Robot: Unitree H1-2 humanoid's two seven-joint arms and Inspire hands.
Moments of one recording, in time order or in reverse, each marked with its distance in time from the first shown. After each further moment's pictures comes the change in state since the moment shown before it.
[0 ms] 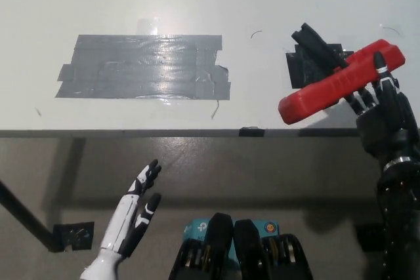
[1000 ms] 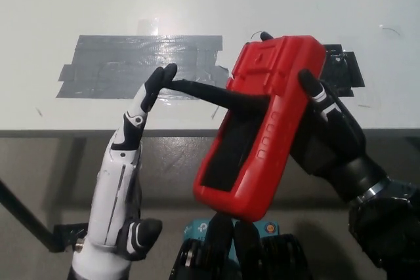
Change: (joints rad) left_arm -0.121 -0.157 -0.070 -0.620 0.075 -0.047 0.000; right_arm 0.043 -0.126 0.410 -0.352 0.381 0.000 0.118
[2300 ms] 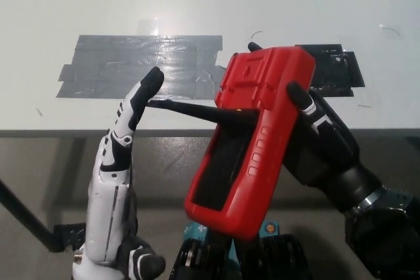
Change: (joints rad) left_arm 0.005 -0.009 0.003 0.040 0.106 -0.170 0.106; right_arm 0.014 -0.008 0.047 -0.043 0.000 0.000 -0.025
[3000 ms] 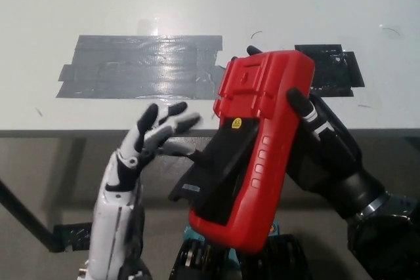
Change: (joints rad) left_arm 0.040 0.059 -0.095 -0.026 -0.067 -0.002 0.036; right_arm 0.006 -0.004 0.017 -0.038 0.010 0.000 -0.022
